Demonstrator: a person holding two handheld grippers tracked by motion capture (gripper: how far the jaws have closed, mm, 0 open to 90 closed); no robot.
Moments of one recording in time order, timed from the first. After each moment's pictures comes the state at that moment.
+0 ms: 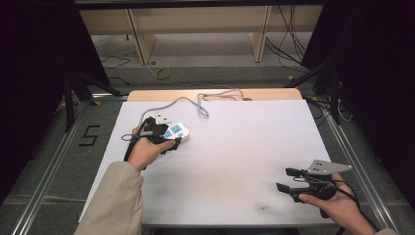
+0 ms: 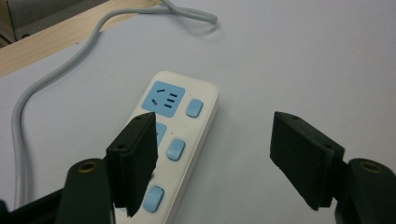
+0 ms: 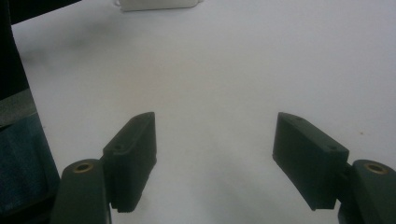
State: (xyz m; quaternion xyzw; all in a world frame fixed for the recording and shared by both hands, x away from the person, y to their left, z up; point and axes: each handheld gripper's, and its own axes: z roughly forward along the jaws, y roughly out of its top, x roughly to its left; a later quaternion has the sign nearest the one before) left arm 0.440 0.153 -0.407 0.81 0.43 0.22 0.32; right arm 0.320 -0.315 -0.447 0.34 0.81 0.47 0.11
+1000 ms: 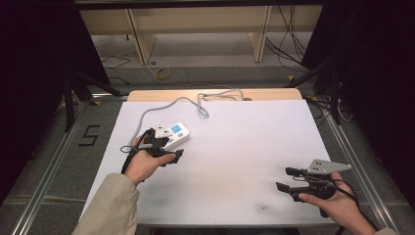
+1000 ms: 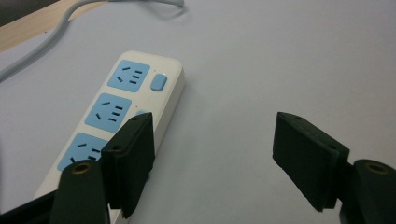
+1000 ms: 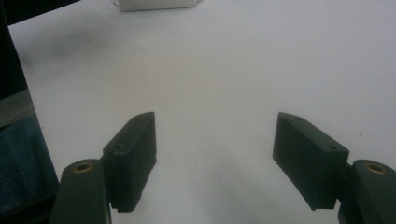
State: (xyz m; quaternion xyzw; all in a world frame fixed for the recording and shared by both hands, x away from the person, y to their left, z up) left arm 0.407 0.150 -0.418 0.83 0.41 0.20 0.33; right arm 0.322 -0.315 -0.448 0.33 0.81 0.47 0.11
